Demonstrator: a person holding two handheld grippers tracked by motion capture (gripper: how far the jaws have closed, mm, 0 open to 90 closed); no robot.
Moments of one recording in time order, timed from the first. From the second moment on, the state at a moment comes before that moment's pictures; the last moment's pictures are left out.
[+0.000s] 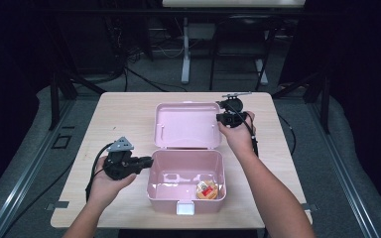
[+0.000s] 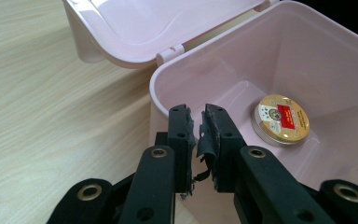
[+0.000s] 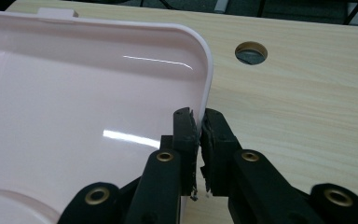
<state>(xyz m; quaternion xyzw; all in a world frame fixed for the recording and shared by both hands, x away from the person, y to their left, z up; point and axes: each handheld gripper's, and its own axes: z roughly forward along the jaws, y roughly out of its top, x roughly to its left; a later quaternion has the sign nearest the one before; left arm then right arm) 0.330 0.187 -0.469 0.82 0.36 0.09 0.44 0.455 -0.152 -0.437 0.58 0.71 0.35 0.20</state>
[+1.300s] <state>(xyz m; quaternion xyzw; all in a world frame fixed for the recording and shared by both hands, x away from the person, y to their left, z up) 0.329 0.187 -0.470 0.82 0.36 0.09 0.44 0.403 -0.158 -0.403 0.52 0.70 0.41 0.26</state>
